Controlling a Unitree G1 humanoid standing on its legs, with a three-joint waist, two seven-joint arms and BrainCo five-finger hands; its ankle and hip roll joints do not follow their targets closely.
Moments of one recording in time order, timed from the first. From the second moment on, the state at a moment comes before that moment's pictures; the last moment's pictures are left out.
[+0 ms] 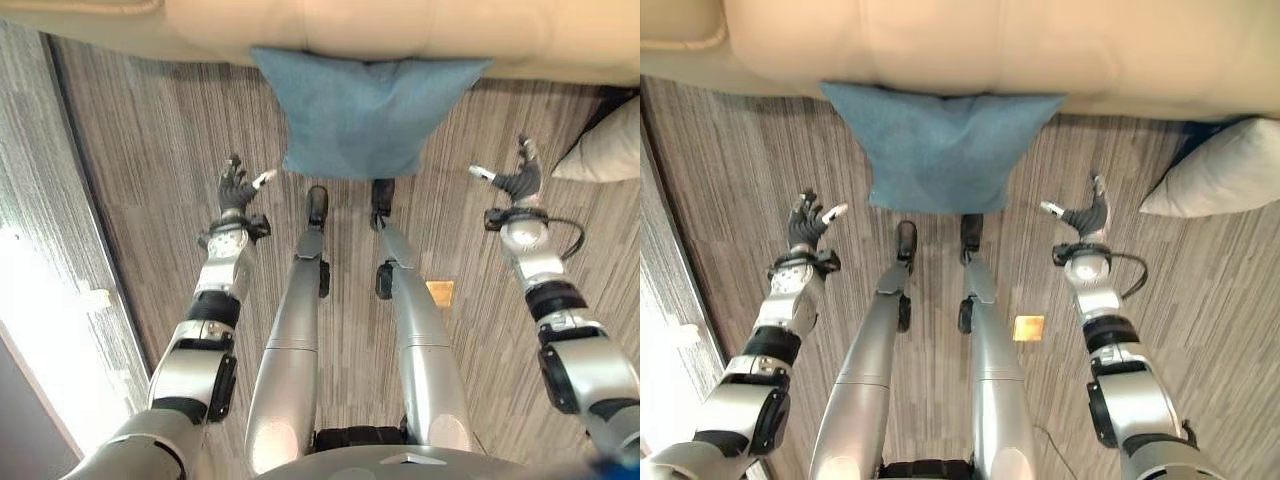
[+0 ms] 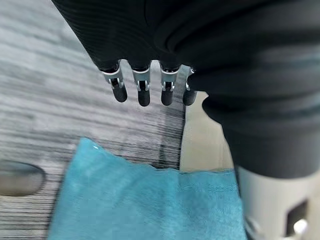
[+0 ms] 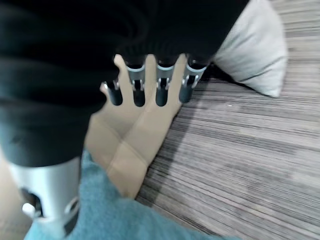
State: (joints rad) left arm -0.68 0.31 0.04 0.71 -0.38 -0.12 0.23; right arm -0.76 -0.45 0.09 0.78 0.06 -0.13 -0.42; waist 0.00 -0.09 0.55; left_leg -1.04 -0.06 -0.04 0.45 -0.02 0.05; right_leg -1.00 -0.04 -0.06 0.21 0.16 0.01
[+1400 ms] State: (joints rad) left arm -0.80 0.24 -0.03 0.27 -0.50 -0.12 0.37; right arm -0.96 -0.39 0.31 0.51 0.32 -0.14 -0.45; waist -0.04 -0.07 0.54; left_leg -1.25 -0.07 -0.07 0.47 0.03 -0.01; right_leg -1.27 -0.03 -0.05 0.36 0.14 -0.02
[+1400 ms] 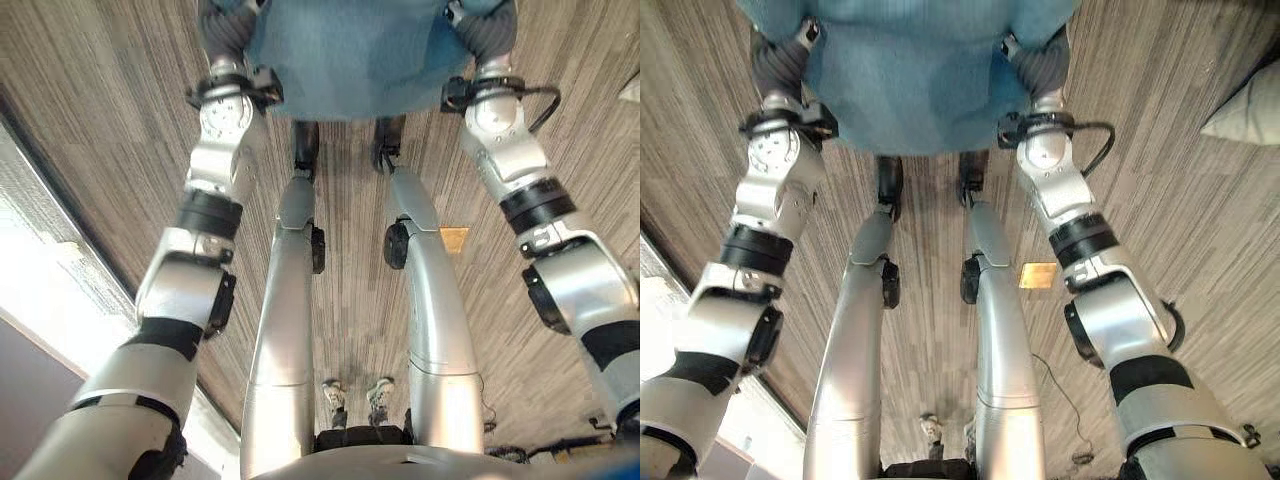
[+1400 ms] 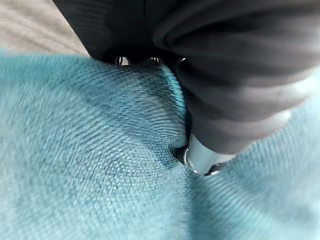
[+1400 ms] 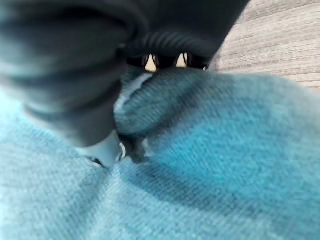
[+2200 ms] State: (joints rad) left arm -0.06 0.10 -0.07 0.01 -0.41 -0.10 0.19; right arm -0.11 -0.16 0.12 0.13 0.25 -0.14 -0.18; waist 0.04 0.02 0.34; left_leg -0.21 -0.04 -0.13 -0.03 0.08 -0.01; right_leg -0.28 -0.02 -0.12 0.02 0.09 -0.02
